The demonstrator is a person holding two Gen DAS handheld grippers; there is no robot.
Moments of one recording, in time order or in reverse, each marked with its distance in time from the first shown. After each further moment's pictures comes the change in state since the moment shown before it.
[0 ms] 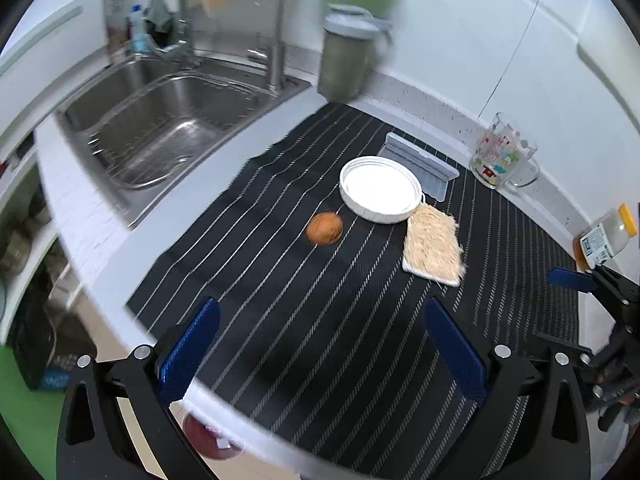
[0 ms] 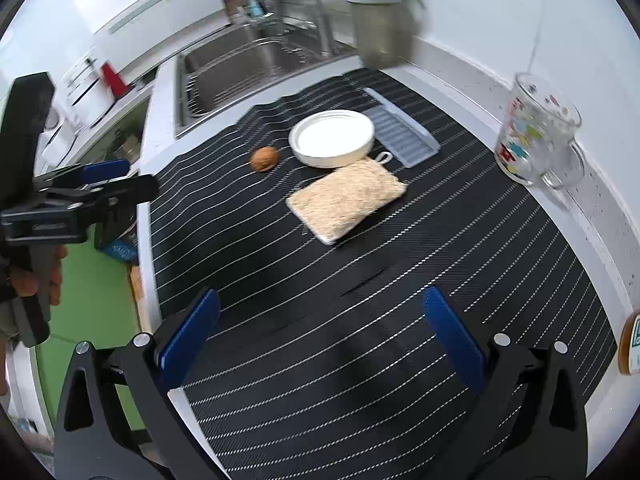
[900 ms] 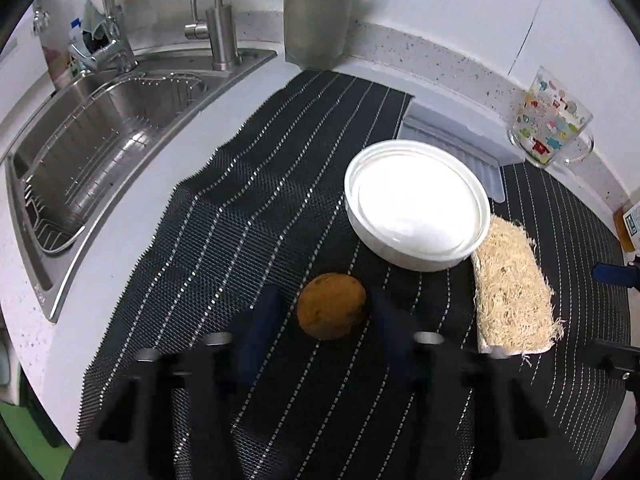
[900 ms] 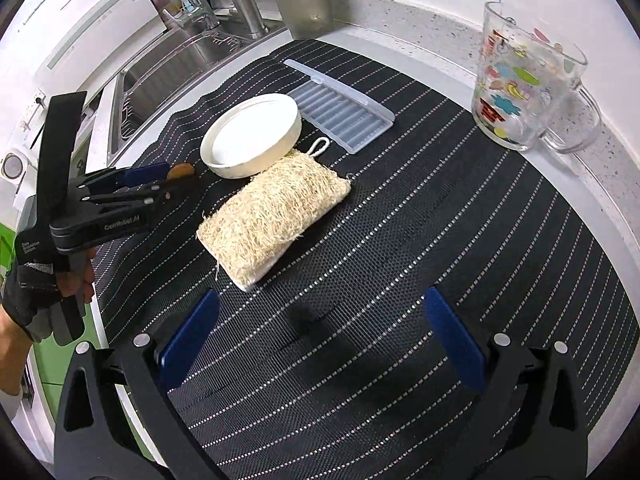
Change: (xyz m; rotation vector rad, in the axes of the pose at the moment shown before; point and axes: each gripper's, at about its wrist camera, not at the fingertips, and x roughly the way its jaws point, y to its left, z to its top) left arm 0.118 -0.005 0.047 0.138 0.052 0.001; right arm 0.059 -0.039 0.024 0.146 0.055 -0.033
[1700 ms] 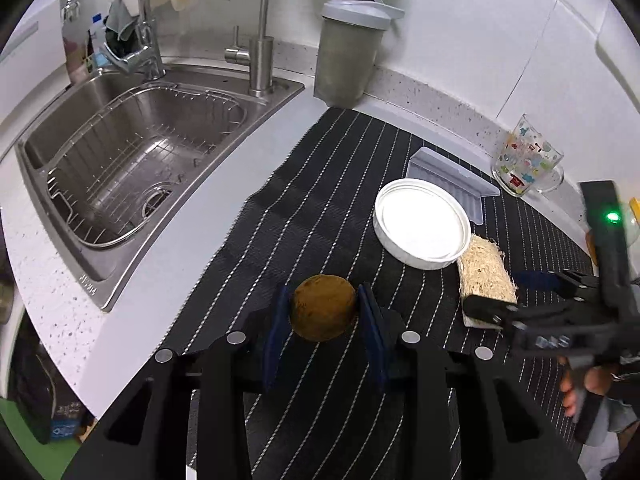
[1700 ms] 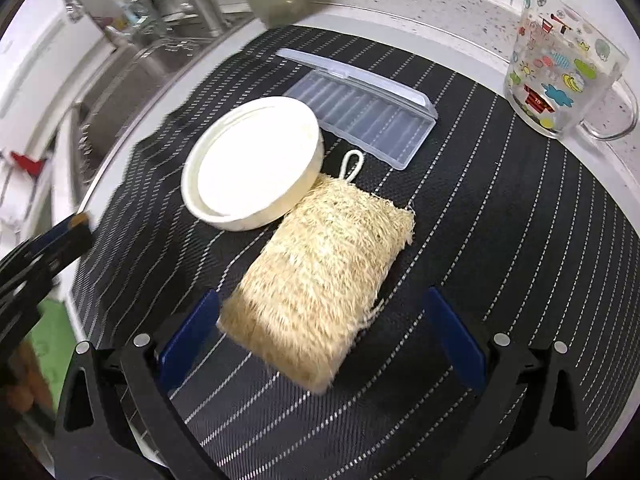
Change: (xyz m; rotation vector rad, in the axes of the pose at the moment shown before) left arm -0.058 0.045 -0.010 -0.047 -0.058 -0.065; right arm 0.056 0.036 0.036 0.210 0.043 -0.113
